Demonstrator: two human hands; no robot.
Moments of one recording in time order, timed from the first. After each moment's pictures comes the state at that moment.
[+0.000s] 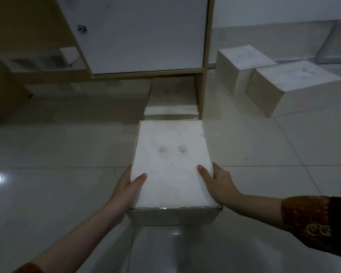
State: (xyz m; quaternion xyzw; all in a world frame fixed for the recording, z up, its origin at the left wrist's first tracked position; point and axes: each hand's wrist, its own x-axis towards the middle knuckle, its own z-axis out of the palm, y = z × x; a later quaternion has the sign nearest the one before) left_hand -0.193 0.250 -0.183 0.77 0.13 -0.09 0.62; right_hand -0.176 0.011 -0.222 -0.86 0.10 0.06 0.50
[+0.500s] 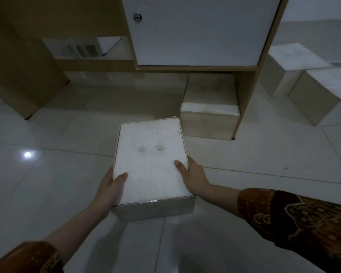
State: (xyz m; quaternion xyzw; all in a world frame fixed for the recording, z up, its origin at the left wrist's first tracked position) left_hand -0.192 0.389 -0.218 0.77 0.26 0.00 0.58; right_hand -0.130 0.163 -0.234 -0.84 0.00 0.15 0.52
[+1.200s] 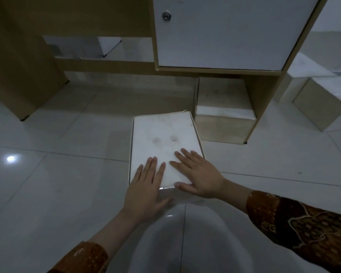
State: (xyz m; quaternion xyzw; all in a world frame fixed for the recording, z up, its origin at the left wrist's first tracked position) left_hand -0.179 0.393 -0.243 0.99 -0.15 0.05 0.00; right_hand -0.109 0.190 -0.239 -0.92 -0.38 0.01 0.07
